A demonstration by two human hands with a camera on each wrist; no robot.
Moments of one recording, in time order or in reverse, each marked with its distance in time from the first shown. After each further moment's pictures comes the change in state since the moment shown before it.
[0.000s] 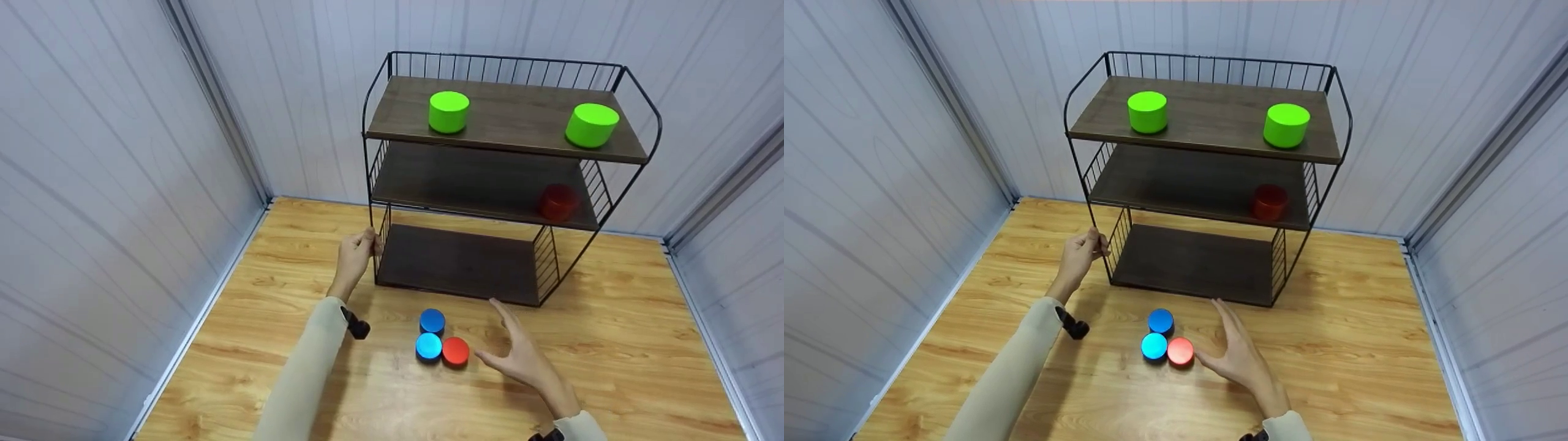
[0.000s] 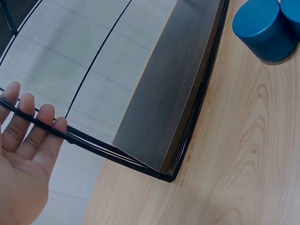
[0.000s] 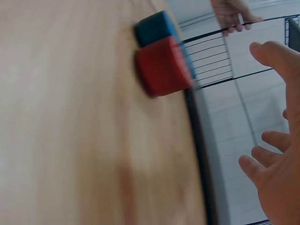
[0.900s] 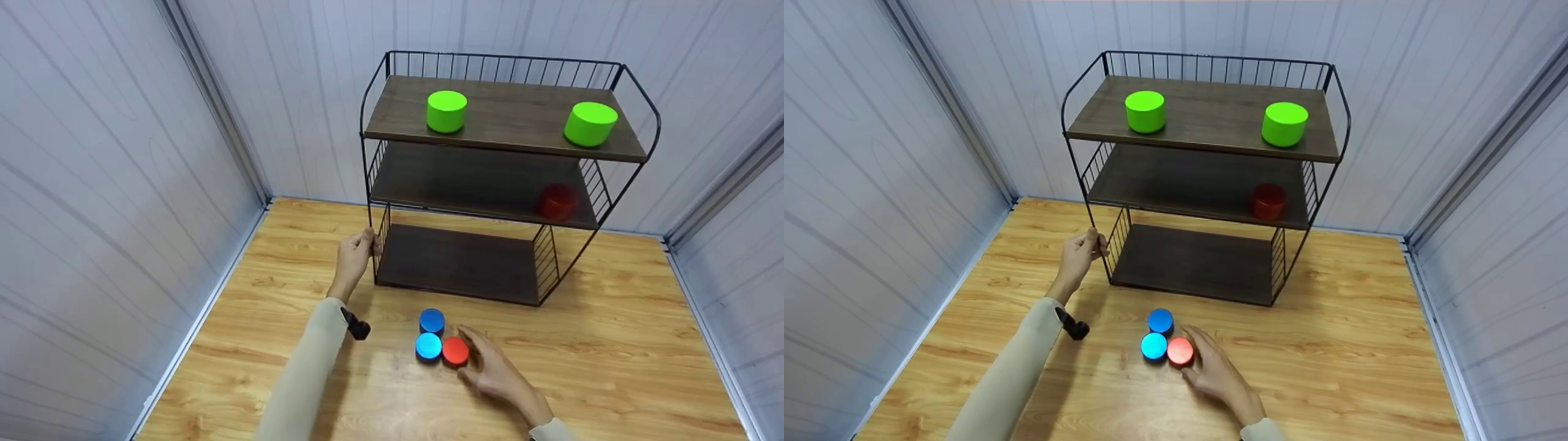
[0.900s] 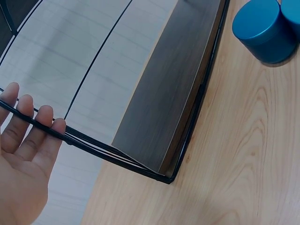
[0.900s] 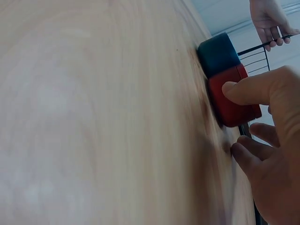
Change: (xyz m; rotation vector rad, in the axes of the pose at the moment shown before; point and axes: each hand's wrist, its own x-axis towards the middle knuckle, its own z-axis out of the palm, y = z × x) left_hand 0.012 -0.032 0.000 0.023 0.056 -0.005; right_hand -0.014 0.003 0.051 0.119 -0.199 0.016
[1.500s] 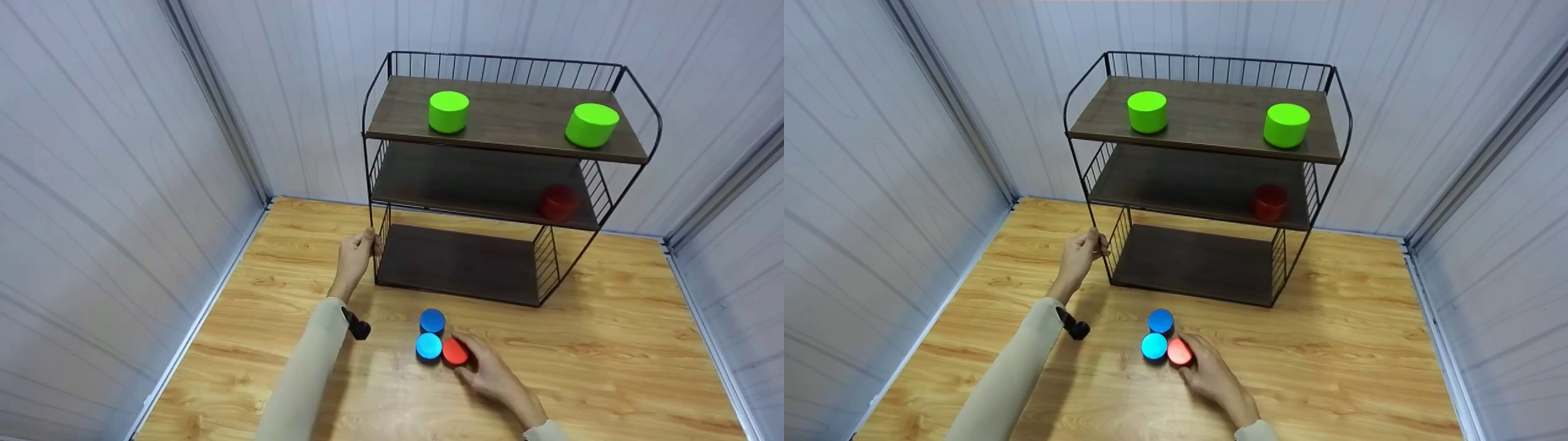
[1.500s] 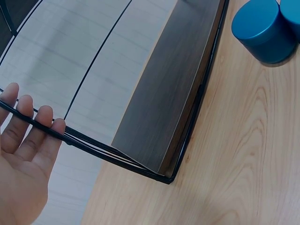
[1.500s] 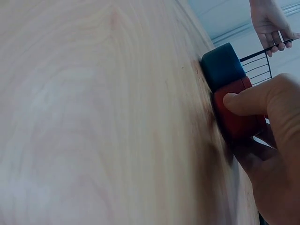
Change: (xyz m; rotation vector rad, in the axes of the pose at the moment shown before) left_hand -0.002 0.002 0.002 -0.012 0.009 0.009; right_hand 0.003 -0.001 0.011 -0.083 0.013 0.031
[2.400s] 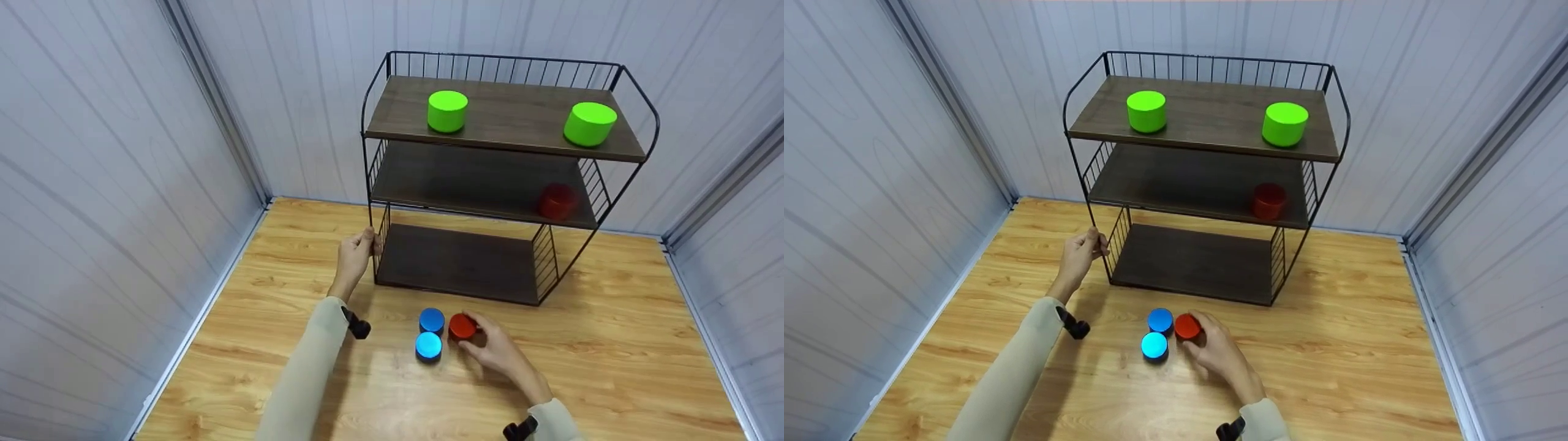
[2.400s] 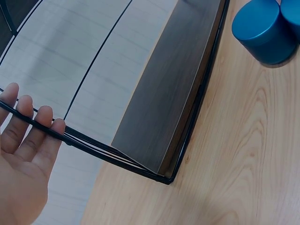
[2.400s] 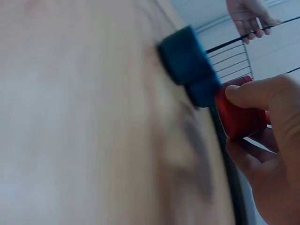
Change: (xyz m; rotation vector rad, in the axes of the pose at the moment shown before) left_hand -0.002 0.000 0.000 0.031 0.008 -0.012; right_hand 0.025 -0.005 -0.032 0.002 0.079 0.038
